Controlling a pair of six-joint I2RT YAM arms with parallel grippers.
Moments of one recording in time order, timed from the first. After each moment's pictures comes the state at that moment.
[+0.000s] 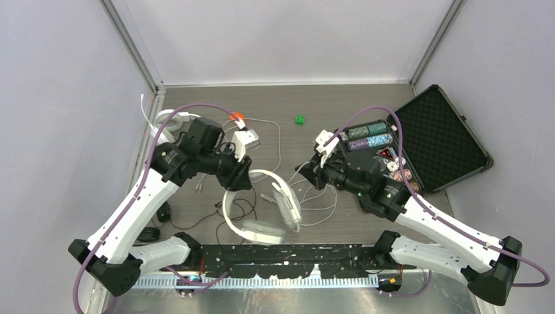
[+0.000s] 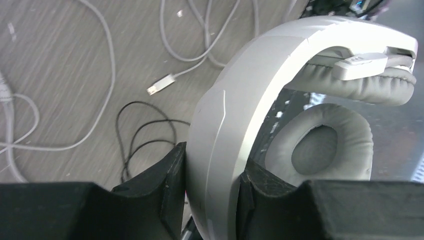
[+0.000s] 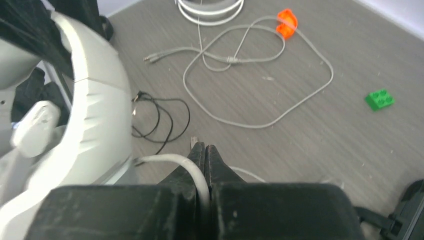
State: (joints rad) left arm -0.59 1.09 1.29 -1.06 0.54 0.16; right arm 0.86 0.87 0.77 -0.07 -0.10 0.05
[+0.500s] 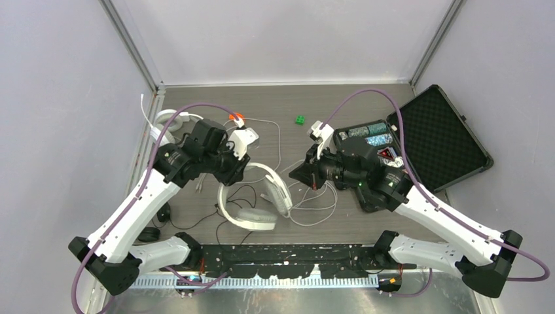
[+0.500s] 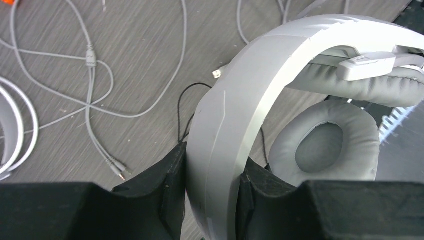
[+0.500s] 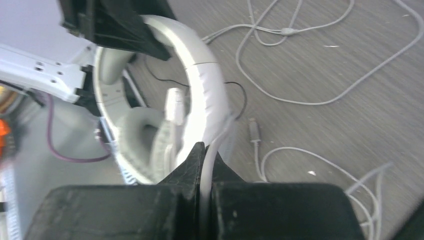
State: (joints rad) left arm -0.62 1.10 1.29 -1.06 0.22 0.21; right arm 0.87 0.96 1.00 -0.37 -0.21 0.26
